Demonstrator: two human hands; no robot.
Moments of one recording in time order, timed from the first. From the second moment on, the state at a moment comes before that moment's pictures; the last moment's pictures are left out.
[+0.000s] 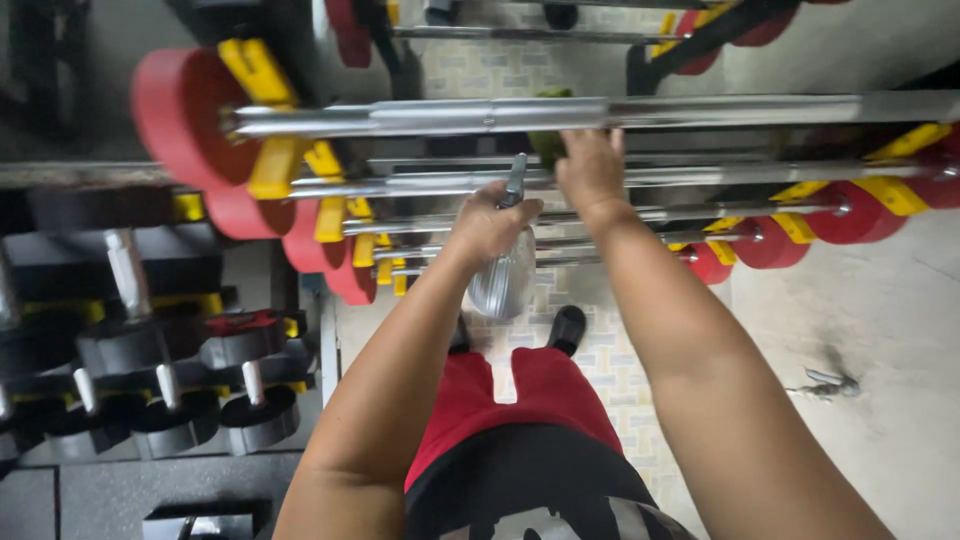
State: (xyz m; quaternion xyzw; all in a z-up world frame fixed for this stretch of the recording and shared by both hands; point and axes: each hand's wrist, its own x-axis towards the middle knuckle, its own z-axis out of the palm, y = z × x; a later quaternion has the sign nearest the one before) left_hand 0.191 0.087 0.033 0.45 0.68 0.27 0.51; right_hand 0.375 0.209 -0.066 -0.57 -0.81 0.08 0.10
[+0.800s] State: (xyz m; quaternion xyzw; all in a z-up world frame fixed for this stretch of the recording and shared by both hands) left_hand 0.458 0.192 0.000 0.38 0.58 0.43 0.57; right_hand 0.612 0.263 -0.090 -0.41 -0.87 0.02 0.27
